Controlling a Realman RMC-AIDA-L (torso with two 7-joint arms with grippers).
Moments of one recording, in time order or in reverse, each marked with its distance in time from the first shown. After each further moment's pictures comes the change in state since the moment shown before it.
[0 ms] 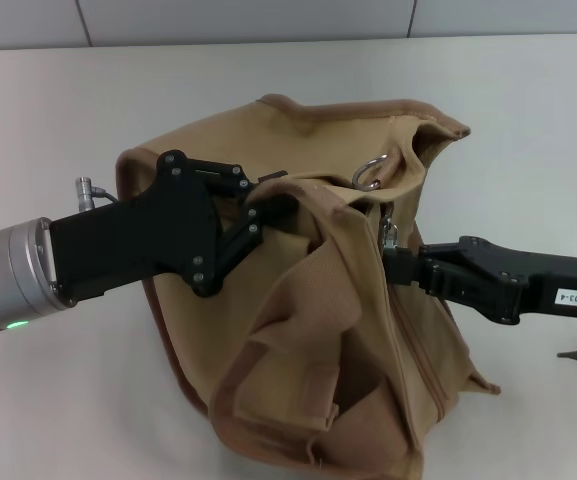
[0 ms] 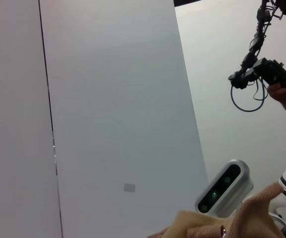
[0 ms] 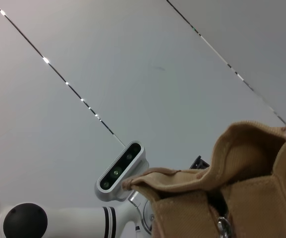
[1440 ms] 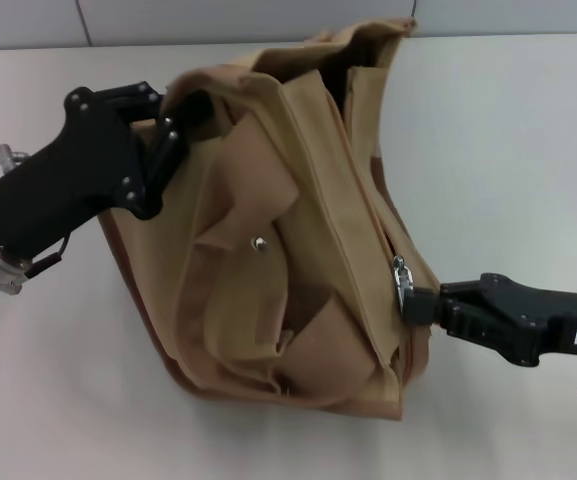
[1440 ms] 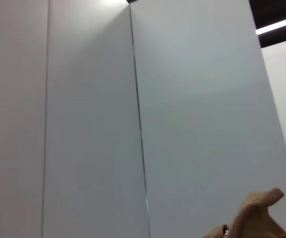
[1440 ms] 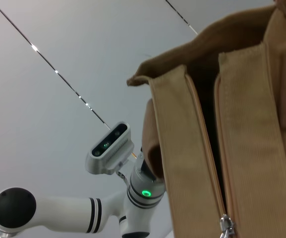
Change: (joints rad) left arm 0.061 0.004 -0.011 -0.041 -0.259 -0.007 -0.011; right arm -0.063 -0.009 0.000 -0.010 -0.049 0.000 -0.042
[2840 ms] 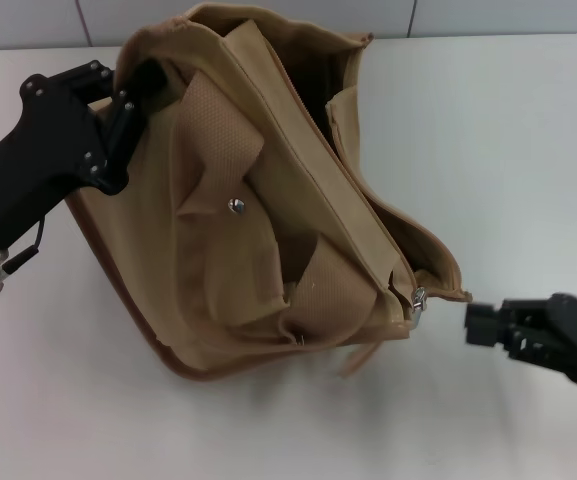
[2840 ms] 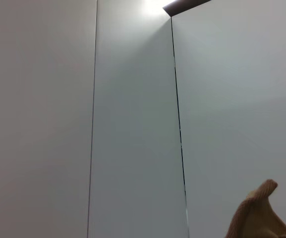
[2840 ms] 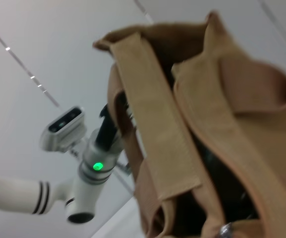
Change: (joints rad) left arm 0.029 0.002 0.005 -0.025 -0.108 -0.025 0.000; right arm -0.110 -0.035 0.047 -0.125 -0.061 0.008 -0.004
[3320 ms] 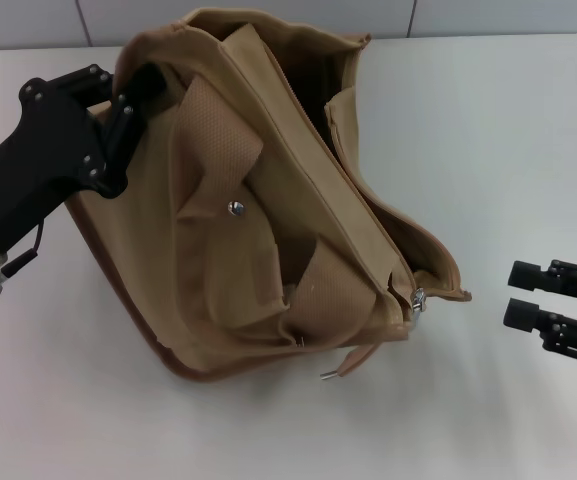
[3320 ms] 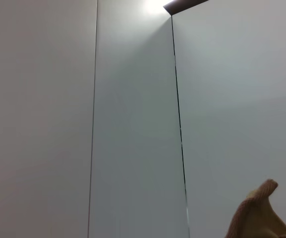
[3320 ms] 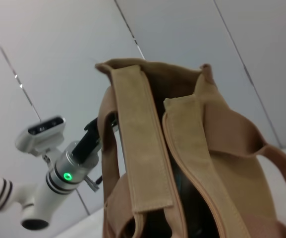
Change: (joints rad) left arm 0.006 0.000 0.001 0.000 0.002 0.000 0.001; right arm -0.065 0.005 0.131 -0.038 0.000 -0.013 -0.262
